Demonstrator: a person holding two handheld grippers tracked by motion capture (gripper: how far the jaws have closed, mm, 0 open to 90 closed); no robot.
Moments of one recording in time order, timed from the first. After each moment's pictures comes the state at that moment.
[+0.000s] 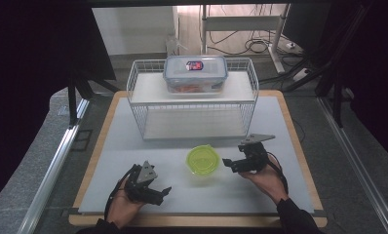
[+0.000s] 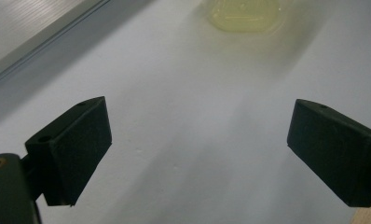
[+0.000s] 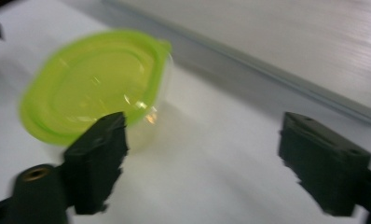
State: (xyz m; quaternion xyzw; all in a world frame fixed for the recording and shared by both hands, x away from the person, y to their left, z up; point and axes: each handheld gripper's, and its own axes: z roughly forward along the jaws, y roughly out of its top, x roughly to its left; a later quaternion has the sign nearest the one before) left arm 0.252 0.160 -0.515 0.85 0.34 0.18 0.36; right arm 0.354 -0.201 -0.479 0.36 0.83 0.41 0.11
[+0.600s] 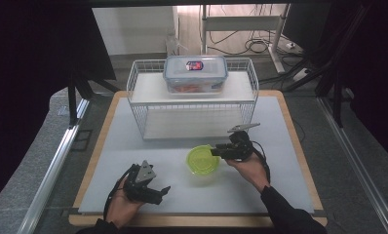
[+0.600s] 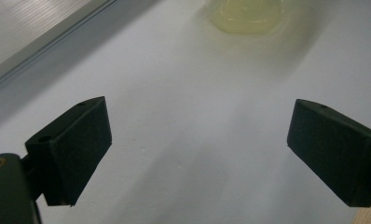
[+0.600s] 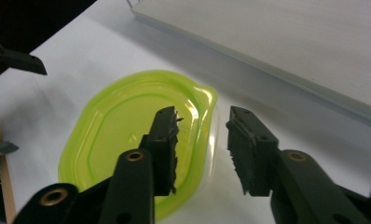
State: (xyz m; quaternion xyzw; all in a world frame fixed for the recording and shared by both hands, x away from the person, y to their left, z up) left arm 0.252 0.162 -0.514 0.85 0.34 0.18 0.36; right arm 0.386 -0.162 -0.479 0.37 0.83 0.42 0.01
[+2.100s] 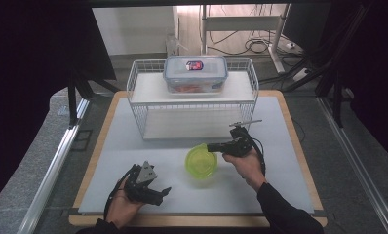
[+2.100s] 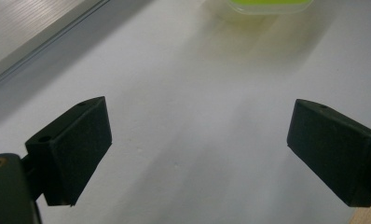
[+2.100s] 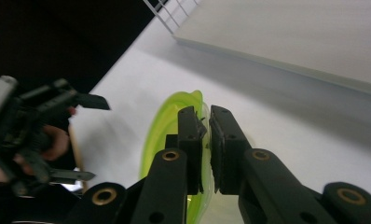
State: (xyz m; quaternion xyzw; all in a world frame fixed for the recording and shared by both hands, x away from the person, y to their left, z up) left arm 0.251 0.160 -0.515 0.86 0.33 0.18 0.35; right arm 0.393 -0.161 -0.471 0.40 0.78 0.47 -0.10
